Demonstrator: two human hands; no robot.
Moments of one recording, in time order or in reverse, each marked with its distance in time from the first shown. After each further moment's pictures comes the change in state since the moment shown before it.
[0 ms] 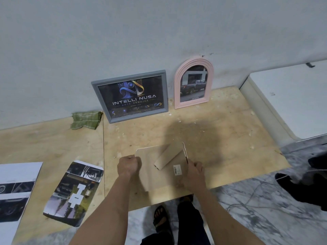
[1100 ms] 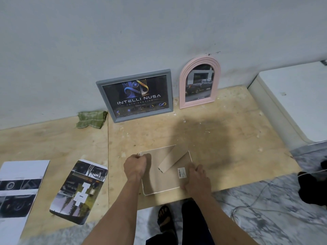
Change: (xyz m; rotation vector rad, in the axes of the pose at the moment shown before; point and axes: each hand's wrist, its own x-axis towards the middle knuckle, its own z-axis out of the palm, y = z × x) left_hand -0.047 0.028 0.008 0.058 0.104 0.038; right_hand -0.008 -0.003 0.005 -0.284 0.062 -0.065
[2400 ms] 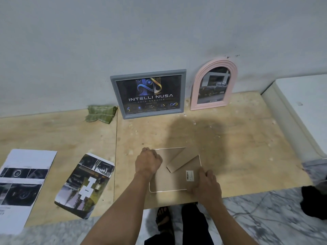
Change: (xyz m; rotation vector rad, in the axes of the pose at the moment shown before) left_hand 0.030 -0.005 0.013 0.579 -0.052 0.429; right_hand -0.004 0.005 -0.002 -0.031 0.015 -0.055
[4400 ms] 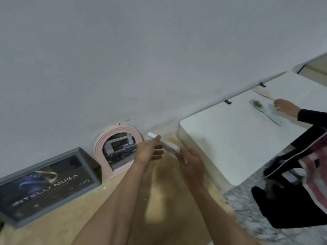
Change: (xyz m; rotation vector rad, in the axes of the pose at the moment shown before) left_hand 0.074 0.420 -0.007 -0.998 -0.389 0.154; right_hand 0.172 0.176 -0.243 0.446 0.947 -0.035
